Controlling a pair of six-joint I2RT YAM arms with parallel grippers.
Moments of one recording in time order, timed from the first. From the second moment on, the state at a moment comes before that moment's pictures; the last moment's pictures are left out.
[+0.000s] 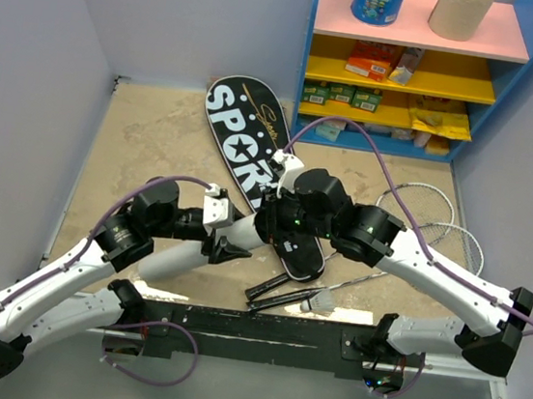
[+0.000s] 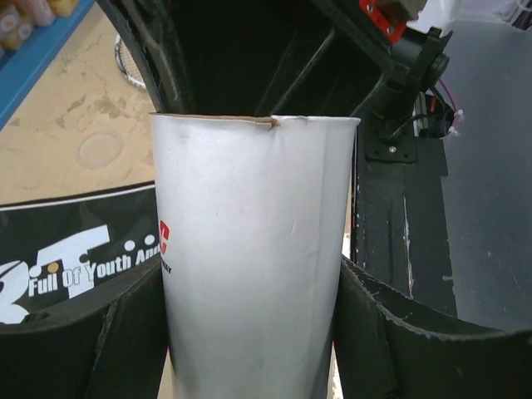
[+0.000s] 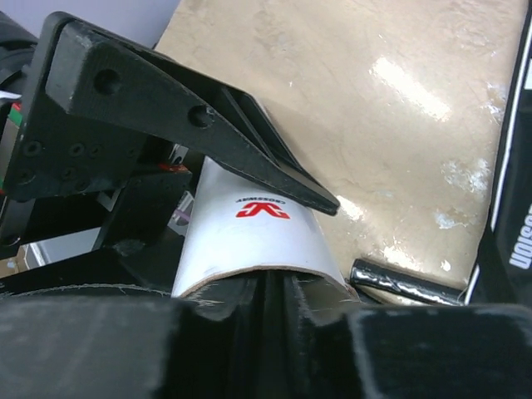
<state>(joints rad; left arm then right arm) -0.73 0.79 0.72 -0.17 0.67 0.18 1.05 1.25 1.29 -0.57 -0.09 0.60</state>
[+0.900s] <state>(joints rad) -0.74 0.80 0.70 -0.10 0.64 0.15 0.56 1.23 1.44 -0.75 0.27 0.52</state>
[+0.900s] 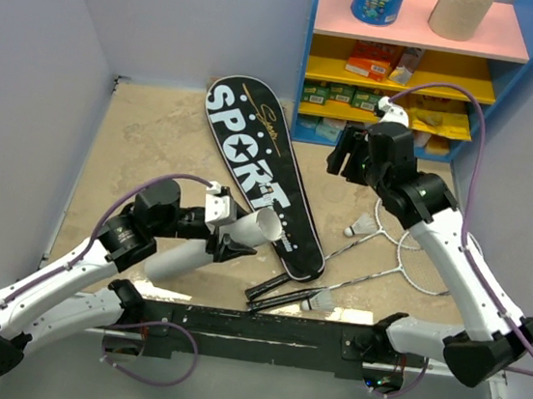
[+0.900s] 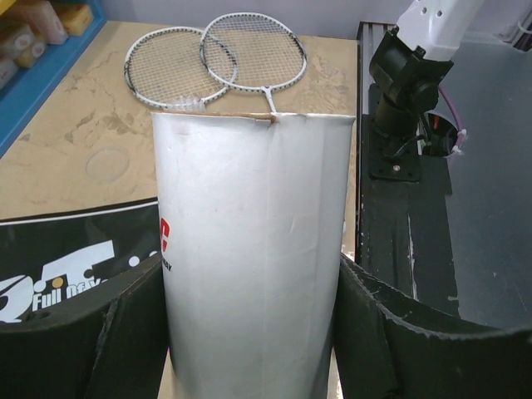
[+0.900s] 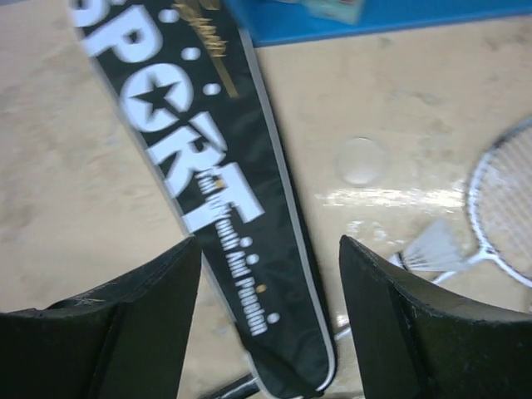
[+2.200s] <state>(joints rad) -0.74 0.76 0.70 -0.08 0.66 0.09 0.06 1.55 0.94 -0.42 -0.10 0.38</state>
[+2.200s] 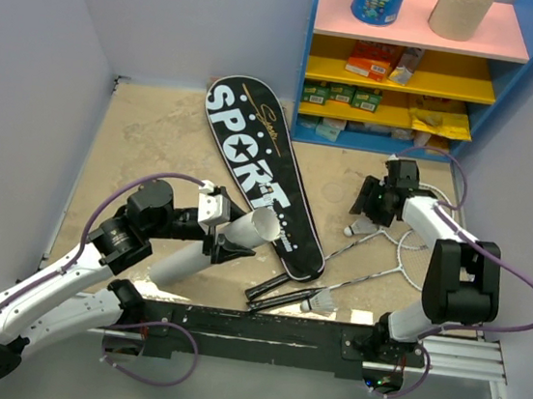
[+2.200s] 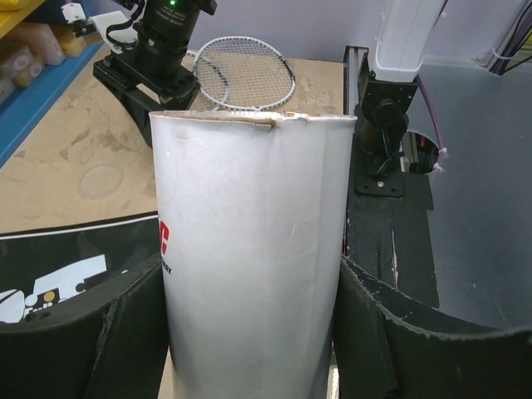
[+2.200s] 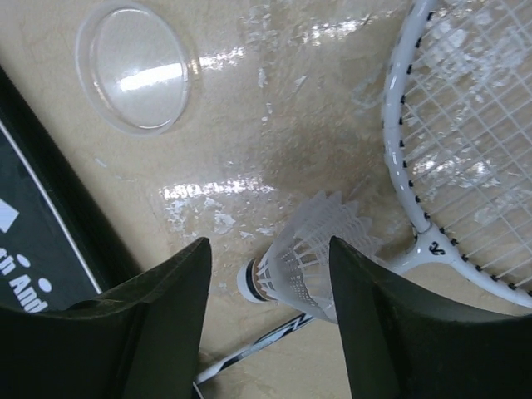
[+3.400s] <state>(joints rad) -0.74 0.83 0.70 -0.07 0.63 0.09 0.13 1.03 1.15 -0.46 -0.50 0.46</state>
